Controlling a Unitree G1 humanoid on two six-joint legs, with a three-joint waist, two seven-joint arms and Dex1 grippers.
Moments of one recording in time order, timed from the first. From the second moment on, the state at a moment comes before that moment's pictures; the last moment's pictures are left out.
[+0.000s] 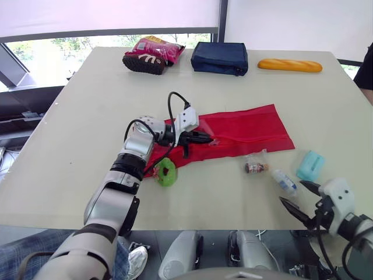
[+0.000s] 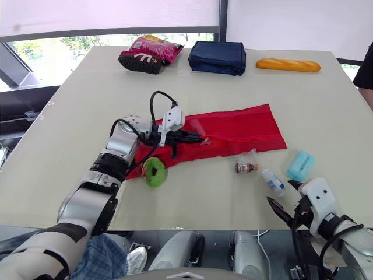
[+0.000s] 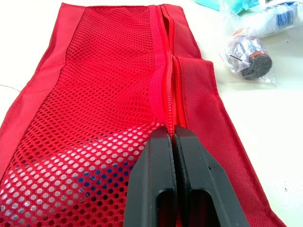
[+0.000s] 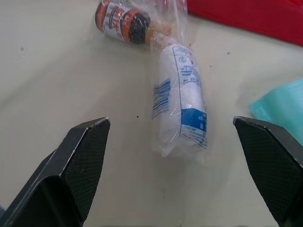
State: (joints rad) left arm -0.86 0.40 -0.21 0.68 -0.09 0.01 -1.32; right arm 0.47 -0.57 -0.28 -0.64 0.36 0.50 0.64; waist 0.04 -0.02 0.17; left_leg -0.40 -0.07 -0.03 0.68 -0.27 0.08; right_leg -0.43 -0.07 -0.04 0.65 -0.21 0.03
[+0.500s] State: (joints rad) left arm -0.86 0.40 -0.21 0.68 -0.08 0.01 -1.32; right arm 0.42 -0.61 -0.32 -0.80 0.52 0.68 0.59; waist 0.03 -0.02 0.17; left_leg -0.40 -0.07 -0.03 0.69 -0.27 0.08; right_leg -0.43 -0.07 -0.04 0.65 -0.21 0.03
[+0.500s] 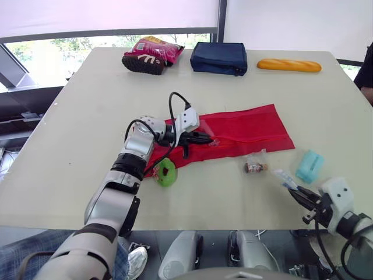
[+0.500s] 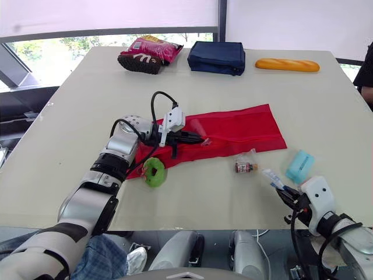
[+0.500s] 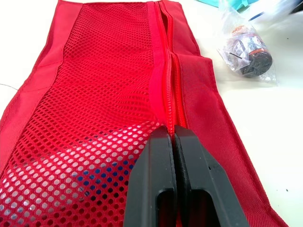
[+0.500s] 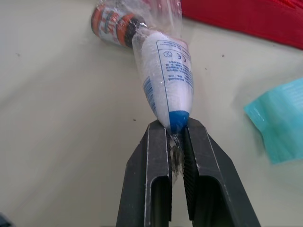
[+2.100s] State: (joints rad) left arm -0.86 0.37 -0.19 0.68 -0.08 -0.02 -1.33; right arm -0.58 0.05 0.12 -0.02 0.22 0.94 -0.05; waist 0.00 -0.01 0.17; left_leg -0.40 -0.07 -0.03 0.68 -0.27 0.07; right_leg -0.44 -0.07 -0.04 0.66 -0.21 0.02
